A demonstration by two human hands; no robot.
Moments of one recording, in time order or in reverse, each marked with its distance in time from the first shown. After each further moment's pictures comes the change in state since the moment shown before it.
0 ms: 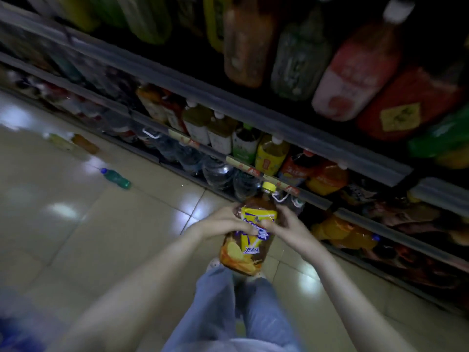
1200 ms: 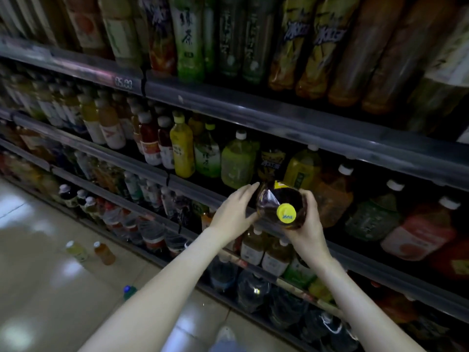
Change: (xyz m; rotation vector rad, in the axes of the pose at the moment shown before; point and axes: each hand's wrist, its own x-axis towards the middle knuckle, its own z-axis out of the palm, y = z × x) left_hand -0.061 0.102 -0.319 0.661 0.729 0.670; right_hand 0.080 -0.313 0.121 -0.145 0.515 -0.908
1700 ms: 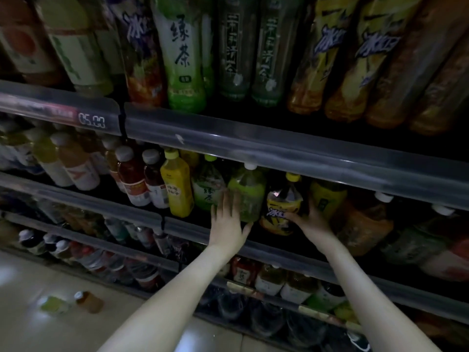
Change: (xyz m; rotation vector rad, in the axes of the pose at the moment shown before) left_hand 0.090 -0.109 0.002 0.295 -0.046 -0.084; right_hand 0.128 0.064 0.059 -0.038 -0.007 0.556
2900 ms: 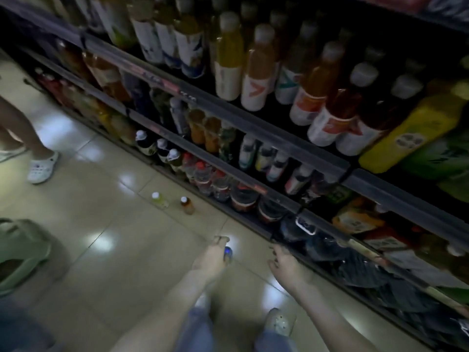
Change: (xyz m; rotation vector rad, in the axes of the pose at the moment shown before) left_hand -0.258 -0.426 0.009 -0.314 -0.581 -0.515; right_hand -0.156 0.030 0.469 -0.667 -0.674 0.147
